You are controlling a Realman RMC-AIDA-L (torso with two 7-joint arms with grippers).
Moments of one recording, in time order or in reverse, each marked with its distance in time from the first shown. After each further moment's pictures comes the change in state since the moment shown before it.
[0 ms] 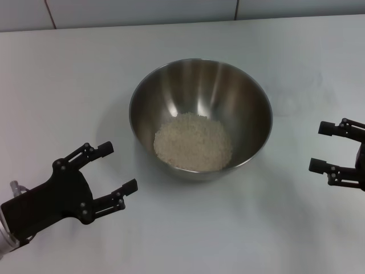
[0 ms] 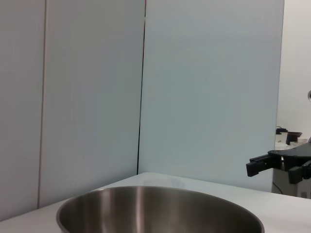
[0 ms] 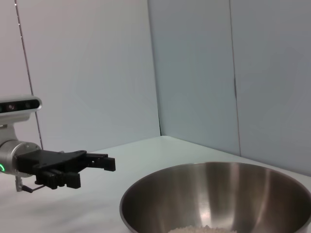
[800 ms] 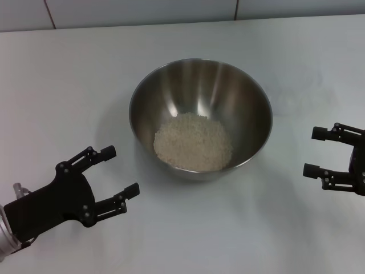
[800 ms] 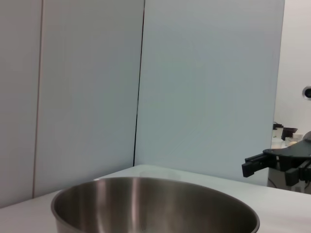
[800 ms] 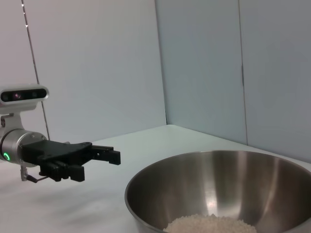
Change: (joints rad) left arm 0.004 -0.003 0.026 0.014 0.000 -0.018 -0.027; right arm 0.009 0.007 -0.040 -0.003 0.001 0.026 0.005
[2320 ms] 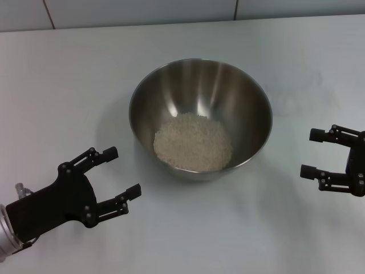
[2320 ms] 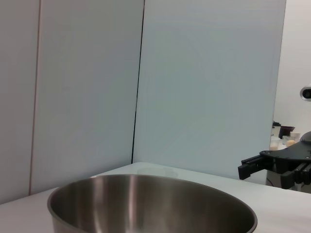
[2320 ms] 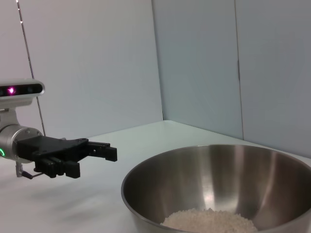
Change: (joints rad) left arm -0.003 0.000 0.009 0.000 0.000 -0.004 -0.009; right arm -0.001 0.009 0.000 -0.001 -0.003 0.022 -0.003
